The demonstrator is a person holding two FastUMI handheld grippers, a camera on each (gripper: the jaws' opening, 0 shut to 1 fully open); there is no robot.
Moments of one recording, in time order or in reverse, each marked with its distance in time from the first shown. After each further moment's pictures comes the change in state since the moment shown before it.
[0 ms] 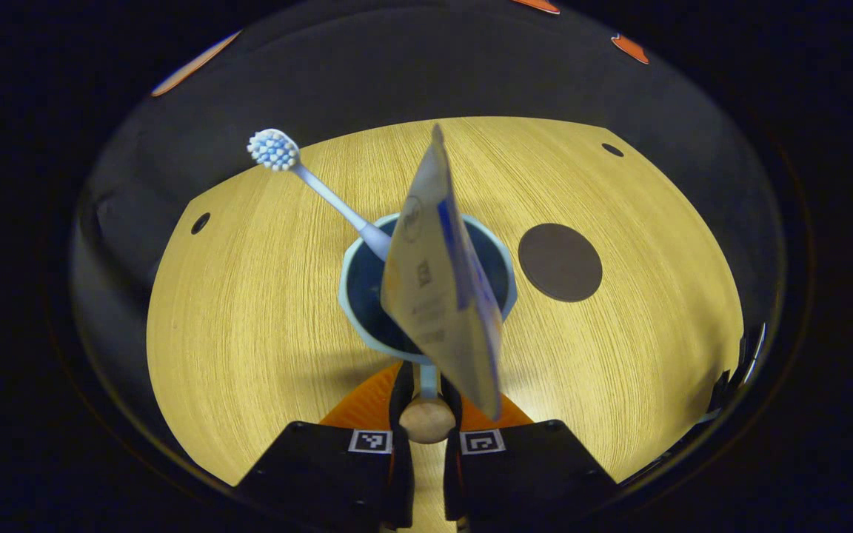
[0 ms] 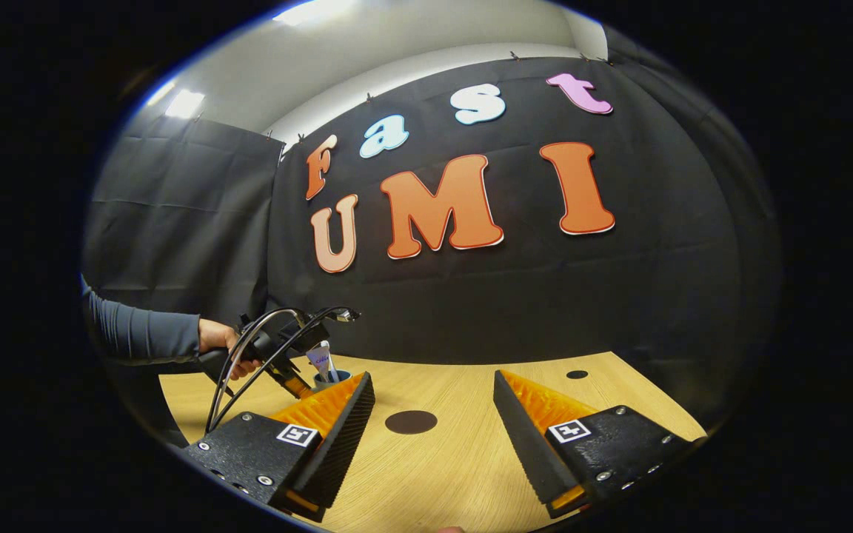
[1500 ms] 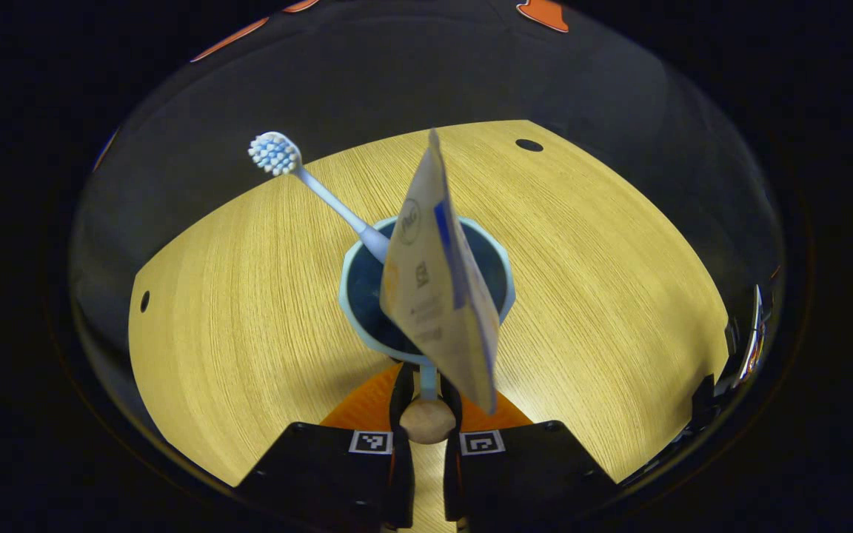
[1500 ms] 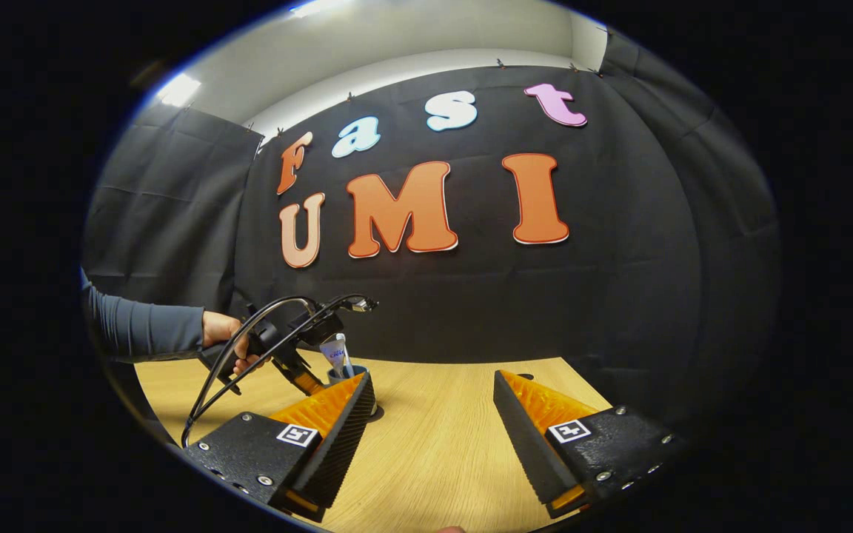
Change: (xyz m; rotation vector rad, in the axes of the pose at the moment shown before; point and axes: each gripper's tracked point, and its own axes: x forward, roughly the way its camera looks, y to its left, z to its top) left arm -0.010 0.004 0.011 0.178 -0.030 -0.129; right arm -0.038 -0.061 0.007 -0.054 0.012 -0.134
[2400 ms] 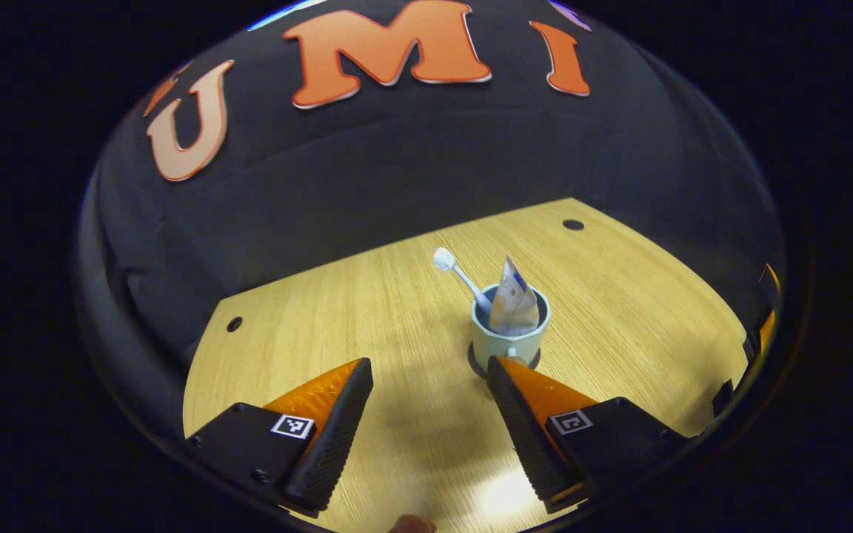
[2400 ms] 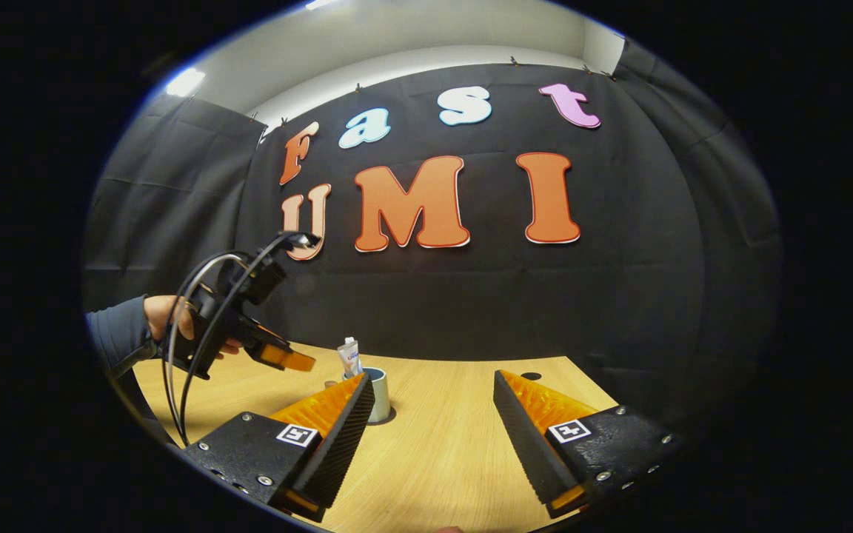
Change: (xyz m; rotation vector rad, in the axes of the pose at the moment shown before) left arm -0.122 0.064 -0.002 -0.074 -0.453 0.276; right arm 0.012 0.047 0.008 -0.030 0.024 -0.004
